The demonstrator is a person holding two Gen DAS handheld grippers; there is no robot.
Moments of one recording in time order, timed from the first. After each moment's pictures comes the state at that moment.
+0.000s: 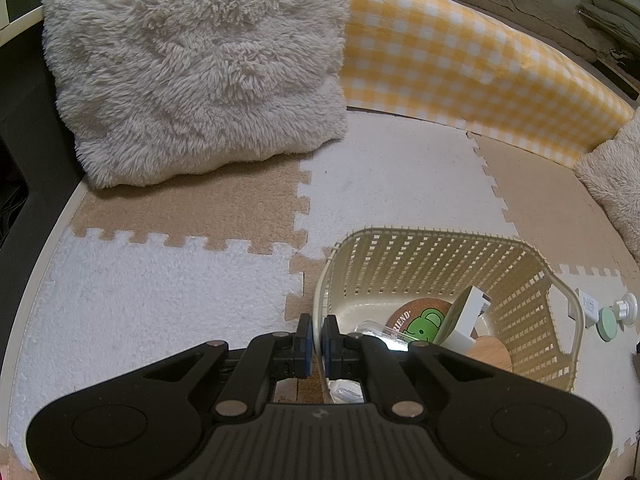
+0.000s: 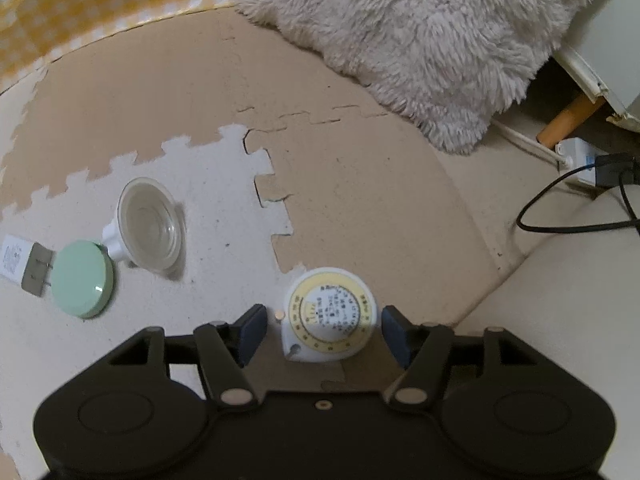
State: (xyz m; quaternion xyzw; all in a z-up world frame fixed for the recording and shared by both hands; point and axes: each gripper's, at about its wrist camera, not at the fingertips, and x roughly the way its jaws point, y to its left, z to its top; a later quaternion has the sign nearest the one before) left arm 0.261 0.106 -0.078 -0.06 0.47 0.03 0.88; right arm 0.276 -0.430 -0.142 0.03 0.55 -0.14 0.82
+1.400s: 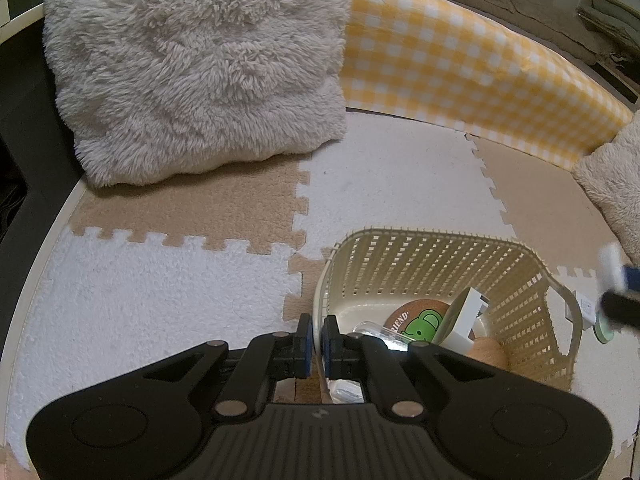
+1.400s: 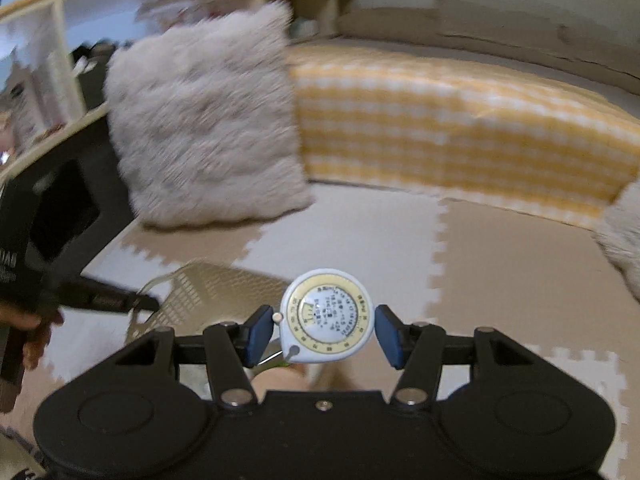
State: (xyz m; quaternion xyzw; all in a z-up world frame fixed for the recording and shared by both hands) left arm 0.261 0.106 -0.078 -0.06 0.47 0.03 0.88; right arm 0.237 -0.134 -0.019 -0.04 0.36 0.25 0.90
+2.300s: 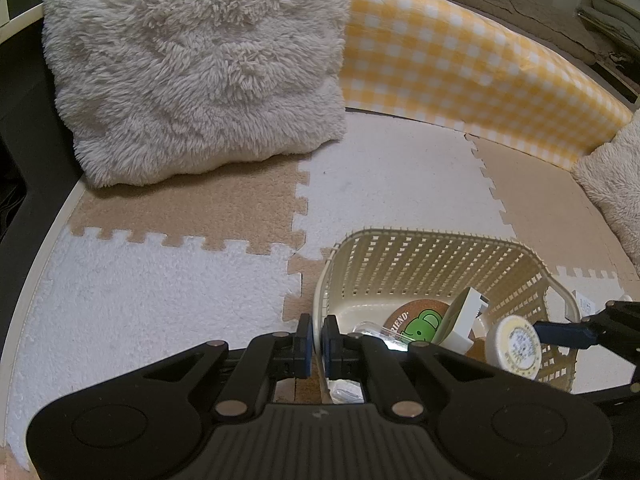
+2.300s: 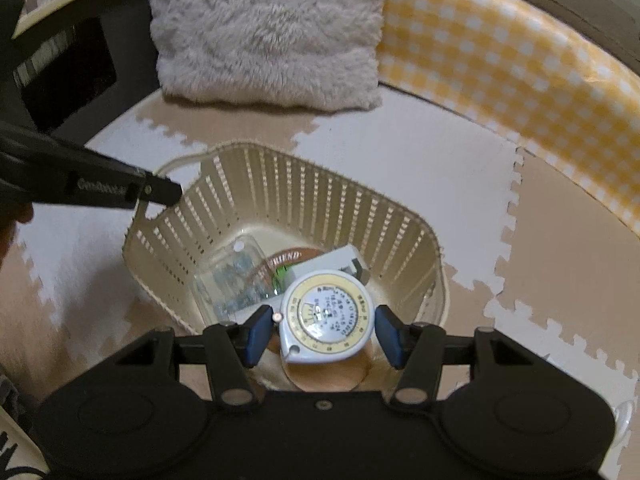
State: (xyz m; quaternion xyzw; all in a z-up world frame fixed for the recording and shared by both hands) left arm 0.261 0.106 -0.078 -0.06 0.47 0.03 0.88; right arm 0.250 -0.062 -0.066 -0.16 0.46 0.27 0.83
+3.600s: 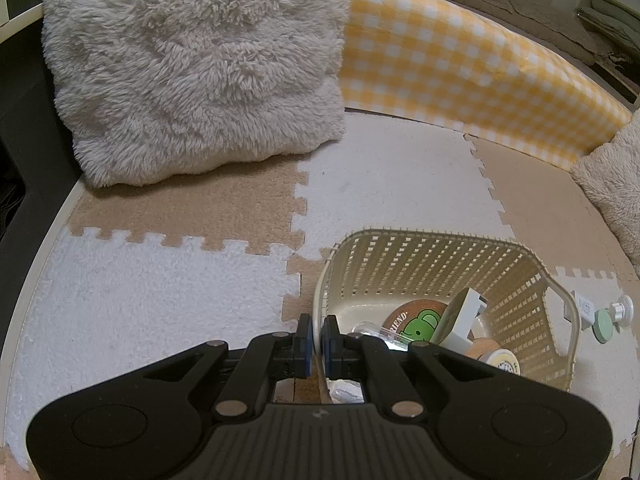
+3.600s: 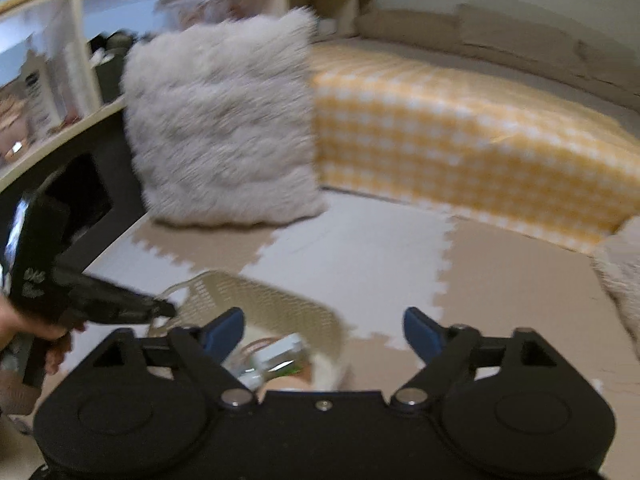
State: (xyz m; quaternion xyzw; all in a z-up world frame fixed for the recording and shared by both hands) left arm 0.261 0.104 -0.078 -0.06 0.47 0.03 0.88; right arm 0.240 -0.154 0.025 -0.05 0.34 0.22 0.91
